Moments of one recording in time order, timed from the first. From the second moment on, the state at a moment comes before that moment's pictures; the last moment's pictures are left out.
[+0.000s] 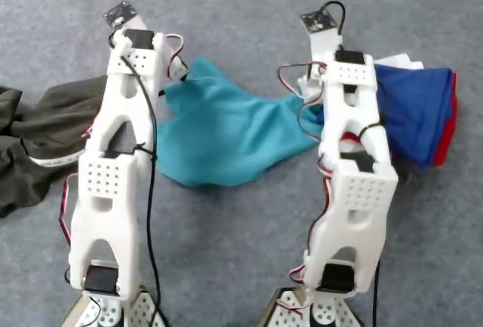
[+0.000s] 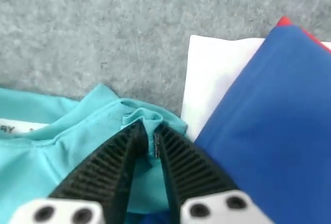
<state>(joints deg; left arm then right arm) 2.1 52.2 -56.9 85.4 41.7 5.8 39.0 -20.8 62.3 21.8</state>
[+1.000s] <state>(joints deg) 3.9 59.4 -65.9 89.9 46.9 5.8 39.0 -20.8 62.3 21.8</state>
